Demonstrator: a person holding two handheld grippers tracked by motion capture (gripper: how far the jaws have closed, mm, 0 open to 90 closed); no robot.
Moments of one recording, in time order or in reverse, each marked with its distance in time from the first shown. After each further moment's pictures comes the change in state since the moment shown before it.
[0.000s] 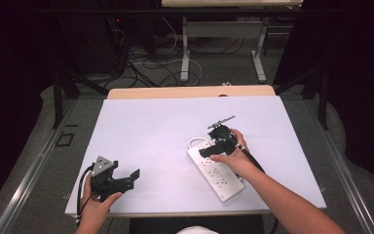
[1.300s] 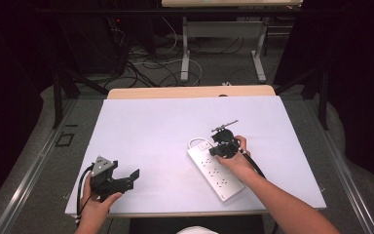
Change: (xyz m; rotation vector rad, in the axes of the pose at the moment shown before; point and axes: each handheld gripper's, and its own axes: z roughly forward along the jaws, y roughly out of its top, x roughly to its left) left arm 0.000 0.000 -0.002 -0.001 0.003 0.008; right arm -0.010 -0.015 0.010 0.017 -0.017 0.054
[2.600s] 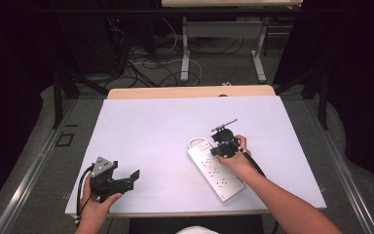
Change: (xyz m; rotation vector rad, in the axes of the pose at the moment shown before) left arm -0.002 -0.001 0.000 0.004 -0.001 0.000; right arm 0.002 0.002 -0.002 0.036 -0.011 0.021
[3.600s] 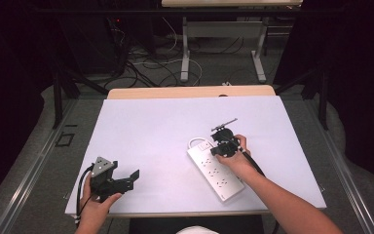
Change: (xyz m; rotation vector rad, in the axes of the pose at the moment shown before) left arm 0.000 0.000 0.000 -0.002 0.002 -0.002; right arm 0.000 0.002 0.000 0.008 0.002 0.000
